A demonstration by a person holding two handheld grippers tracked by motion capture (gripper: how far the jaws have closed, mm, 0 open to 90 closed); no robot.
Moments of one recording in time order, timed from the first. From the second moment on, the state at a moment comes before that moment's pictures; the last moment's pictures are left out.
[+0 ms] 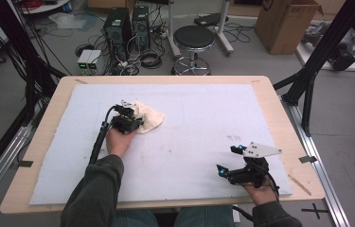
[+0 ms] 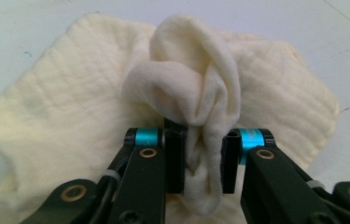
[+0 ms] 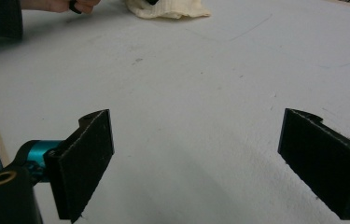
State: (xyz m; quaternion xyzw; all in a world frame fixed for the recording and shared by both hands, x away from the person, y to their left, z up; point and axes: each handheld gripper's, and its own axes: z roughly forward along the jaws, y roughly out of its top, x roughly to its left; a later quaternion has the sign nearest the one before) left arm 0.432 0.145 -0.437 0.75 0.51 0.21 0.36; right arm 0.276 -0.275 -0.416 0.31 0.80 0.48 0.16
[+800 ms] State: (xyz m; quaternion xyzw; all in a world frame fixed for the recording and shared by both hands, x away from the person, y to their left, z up) left arm 0.392 0.122 -0.395 0.75 0.47 0.14 0.44; right arm 0.273 -0.277 -0.415 0.31 0.80 0.49 0.16
